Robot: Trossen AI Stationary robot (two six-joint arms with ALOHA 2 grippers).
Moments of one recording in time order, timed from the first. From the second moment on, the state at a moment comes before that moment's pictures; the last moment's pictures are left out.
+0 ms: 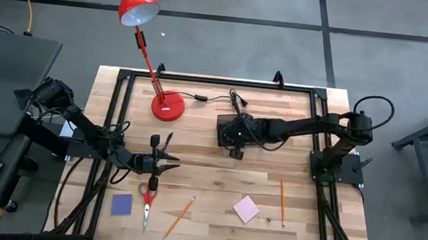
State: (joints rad) left arm -0.47 1.25 0.21 0.94 -0.68 0.36; right arm -0.10 1.69 1.00 -0.25 0.15 0.00
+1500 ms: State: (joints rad) left arm -0.47 1.25 0.21 0.90 -0.63 0.35; right arm -0.04 1.69 1.00 -0.25 0.13 0.00
